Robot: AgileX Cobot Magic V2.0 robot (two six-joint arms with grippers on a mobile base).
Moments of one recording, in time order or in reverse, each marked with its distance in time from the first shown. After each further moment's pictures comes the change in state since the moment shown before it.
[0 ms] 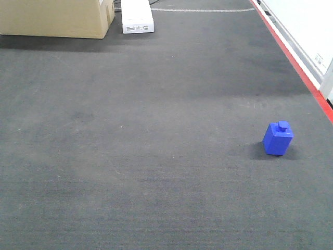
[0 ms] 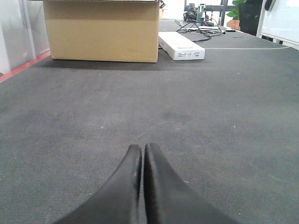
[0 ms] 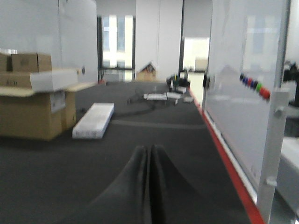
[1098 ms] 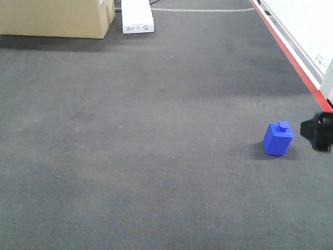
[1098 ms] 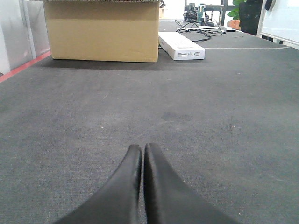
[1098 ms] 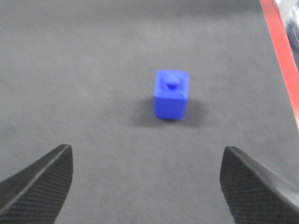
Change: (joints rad) left arm 0.000 0.000 0.000 0.000 0.000 0.000; right arm 0.000 0.546 -0.340 -0.138 0.620 0.227
